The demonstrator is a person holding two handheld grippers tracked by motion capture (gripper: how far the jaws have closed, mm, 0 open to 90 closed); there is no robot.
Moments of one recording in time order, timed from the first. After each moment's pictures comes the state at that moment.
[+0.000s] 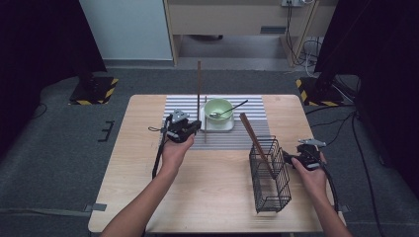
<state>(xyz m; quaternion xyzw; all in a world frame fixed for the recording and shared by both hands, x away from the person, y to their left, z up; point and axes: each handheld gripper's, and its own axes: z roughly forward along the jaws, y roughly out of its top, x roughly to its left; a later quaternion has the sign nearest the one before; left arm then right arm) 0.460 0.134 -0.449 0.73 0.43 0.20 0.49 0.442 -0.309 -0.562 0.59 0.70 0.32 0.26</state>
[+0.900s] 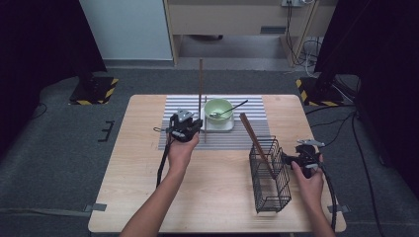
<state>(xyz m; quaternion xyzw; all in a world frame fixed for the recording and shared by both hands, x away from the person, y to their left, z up) 0.460 0.117 -0.446 0.72 0.47 0.24 0.46 0.440 -0.305 -0.563 0.61 0.69 0.31 0.26</state>
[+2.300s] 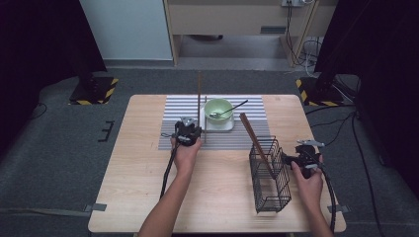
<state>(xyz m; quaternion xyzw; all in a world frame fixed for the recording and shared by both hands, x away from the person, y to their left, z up) 0.485 0.113 -0.508 0.71 0.52 0.23 0.41 0.439 -0.304 -0.563 0.61 0.69 0.31 0.26</state>
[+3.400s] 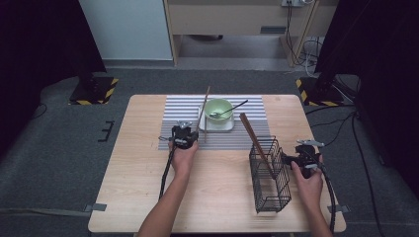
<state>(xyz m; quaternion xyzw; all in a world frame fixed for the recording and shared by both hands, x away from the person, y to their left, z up) 0.487 0.127 -0.528 0.70 0.55 0.21 0.40 0.439 -0.303 -0.563 0.61 0.69 0.30 0.26</state>
